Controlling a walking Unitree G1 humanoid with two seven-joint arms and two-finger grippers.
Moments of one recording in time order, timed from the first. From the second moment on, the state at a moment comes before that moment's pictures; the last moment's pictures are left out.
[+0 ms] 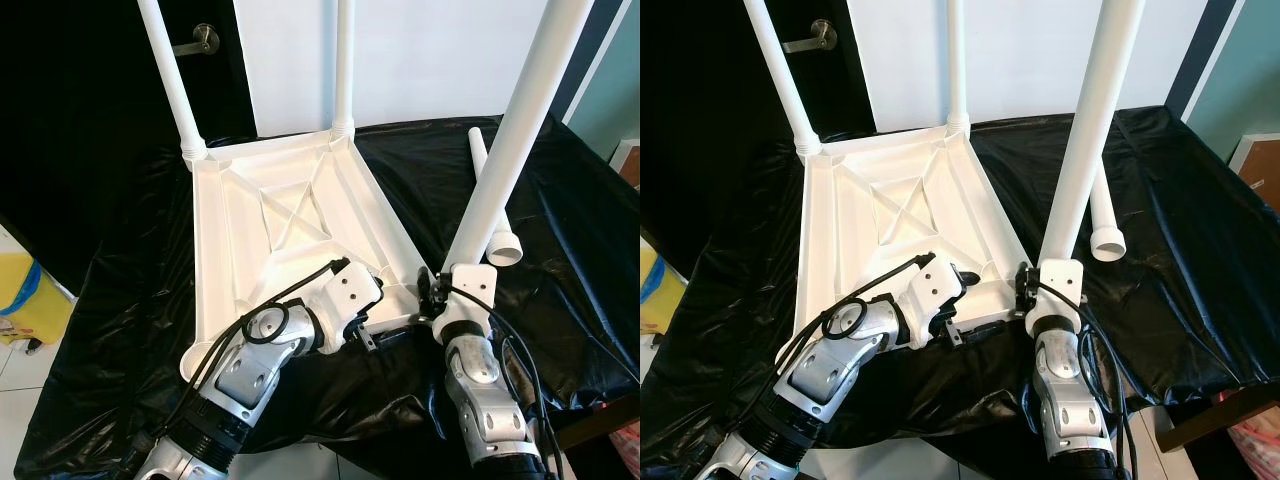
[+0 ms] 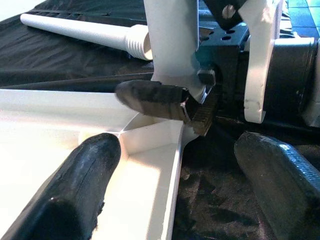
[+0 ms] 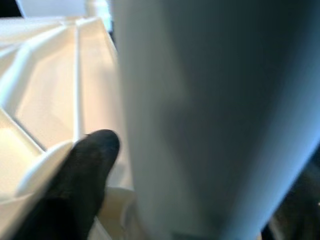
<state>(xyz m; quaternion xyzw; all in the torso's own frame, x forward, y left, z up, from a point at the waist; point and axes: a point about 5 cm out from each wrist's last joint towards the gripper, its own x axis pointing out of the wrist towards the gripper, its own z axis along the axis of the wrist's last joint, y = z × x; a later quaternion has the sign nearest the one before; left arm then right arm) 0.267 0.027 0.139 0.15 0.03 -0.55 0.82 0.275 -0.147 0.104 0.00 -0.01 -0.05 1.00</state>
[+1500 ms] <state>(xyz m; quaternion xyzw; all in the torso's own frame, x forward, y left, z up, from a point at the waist) 0.271 0.030 0.144 0.15 0.03 -0.55 0.82 0.302 -0.196 0.131 -0.10 0.01 0.33 0.94</state>
